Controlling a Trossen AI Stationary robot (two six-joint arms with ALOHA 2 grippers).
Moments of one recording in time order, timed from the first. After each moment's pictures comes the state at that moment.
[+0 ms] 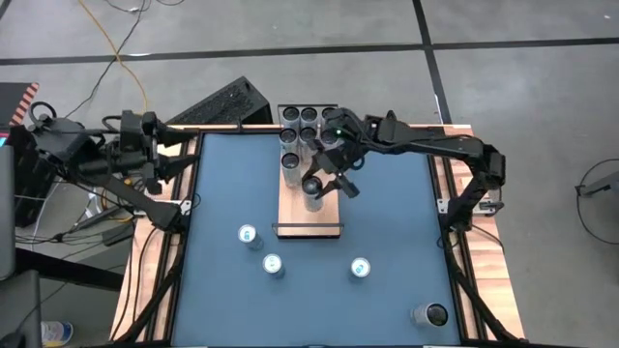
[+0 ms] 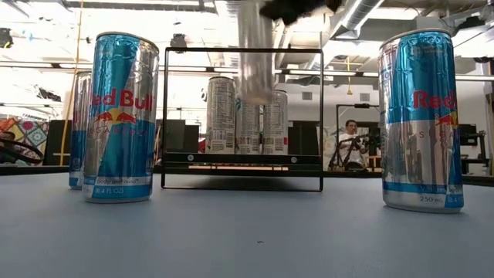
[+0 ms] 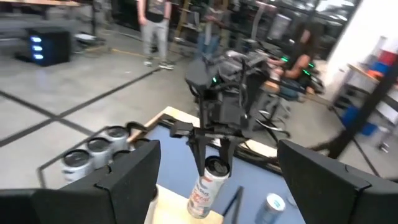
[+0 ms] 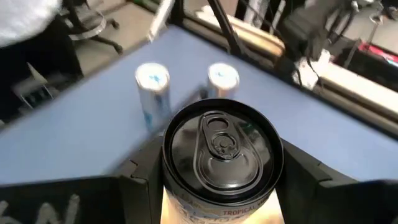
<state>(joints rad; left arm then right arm) -0.44 0.86 1.60 -0.79 -0.75 -0.30 -0.27 1.68 1.61 -0.61 -0.69 -0.64</state>
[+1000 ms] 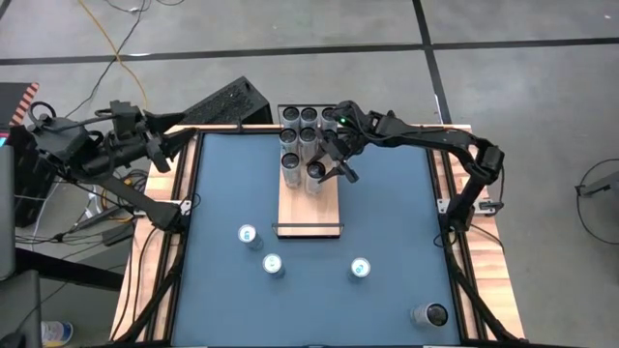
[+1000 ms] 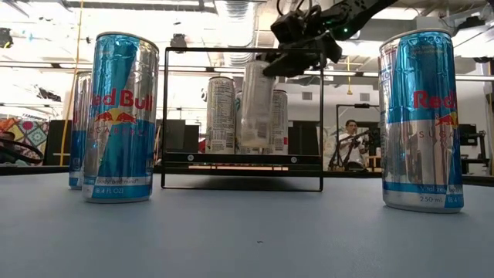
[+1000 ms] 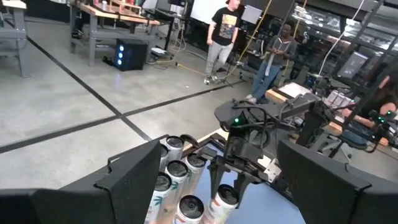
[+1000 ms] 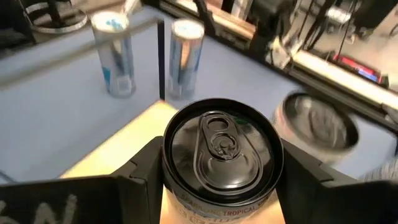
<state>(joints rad) -0.44 0.86 1.60 -0.80 -1.06 -0.38 -0.48 1.72 1.35 -0.32 -0.83 -0.81</state>
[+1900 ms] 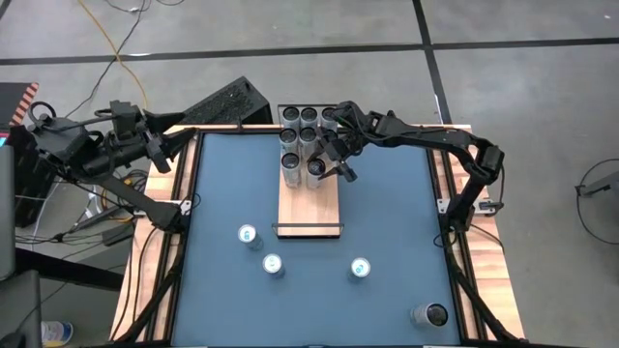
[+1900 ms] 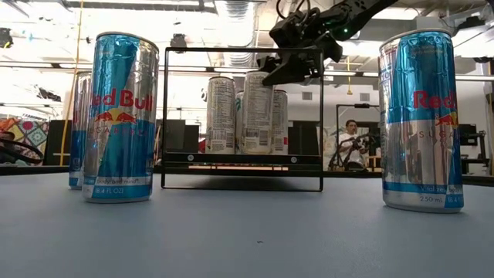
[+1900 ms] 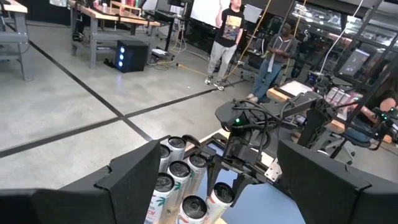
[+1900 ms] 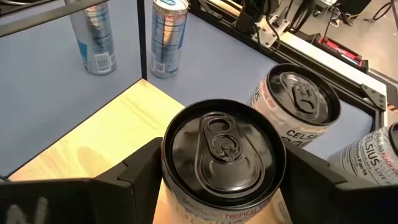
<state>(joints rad) -0.44 0.86 1.60 -0.80 -1.06 -0.36 -0.48 1.72 1.35 -0.33 -0.73 -0.85</state>
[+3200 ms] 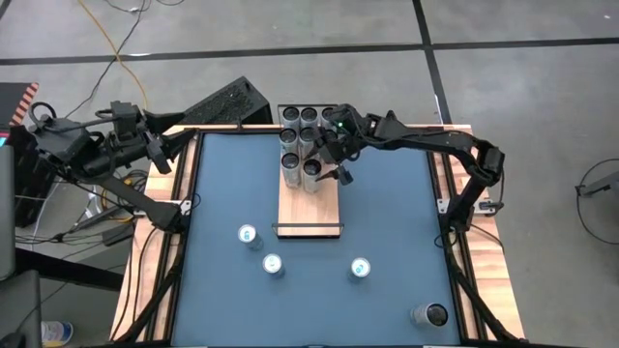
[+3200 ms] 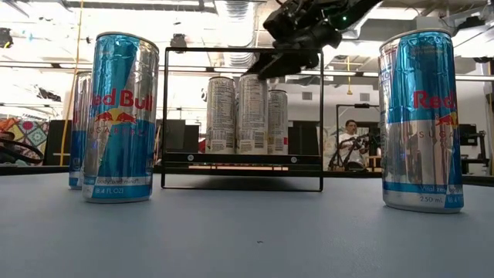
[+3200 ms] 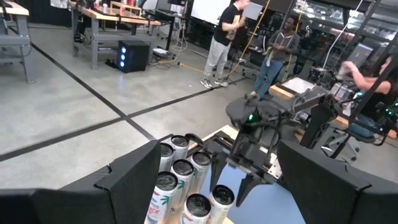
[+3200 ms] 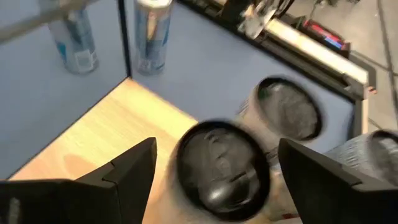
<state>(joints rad) -0.44 0.86 1.60 -0.81 -1.06 -0.35 -0.43 1.71 1.40 -0.39 -0.57 -0.80</state>
